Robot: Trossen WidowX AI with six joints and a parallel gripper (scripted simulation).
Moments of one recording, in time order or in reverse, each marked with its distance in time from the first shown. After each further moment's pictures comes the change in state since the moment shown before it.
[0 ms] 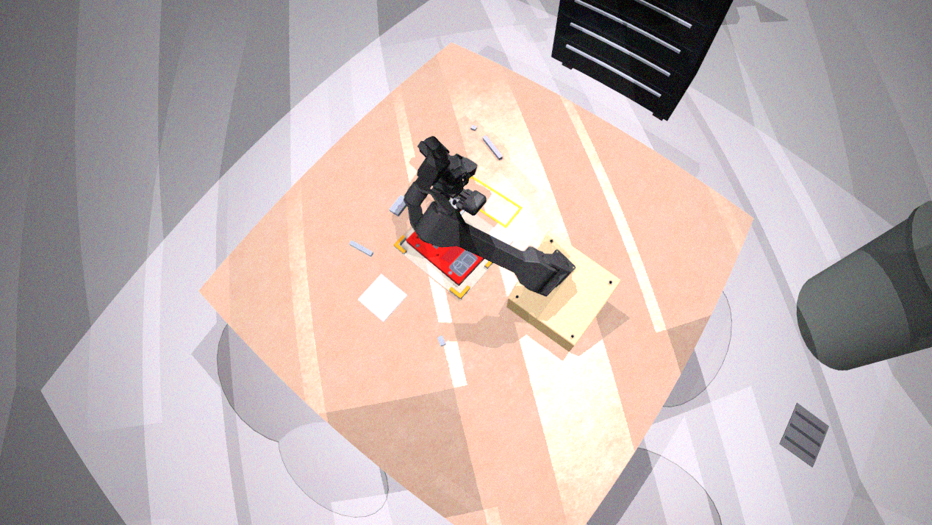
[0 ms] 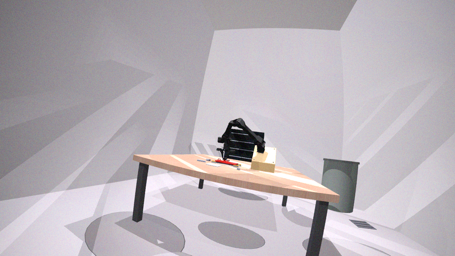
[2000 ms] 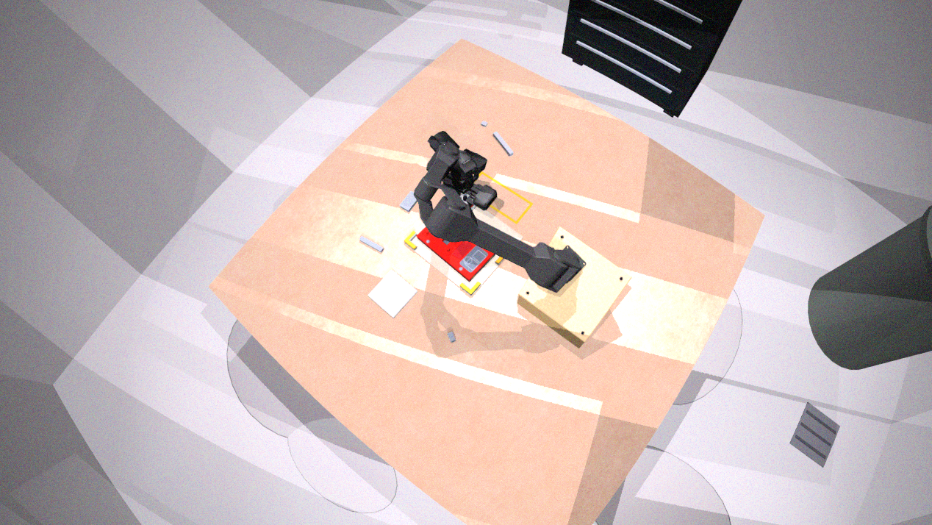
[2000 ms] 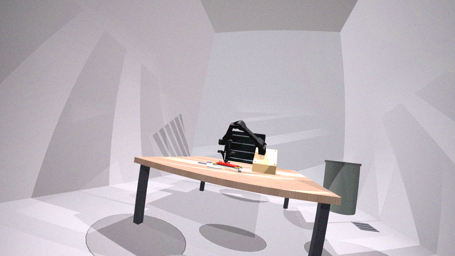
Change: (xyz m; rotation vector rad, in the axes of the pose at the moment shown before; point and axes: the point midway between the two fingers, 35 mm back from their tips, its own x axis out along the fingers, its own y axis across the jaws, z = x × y) arm -0.004 0.001 -0.002 -0.030 0.002 -0.010
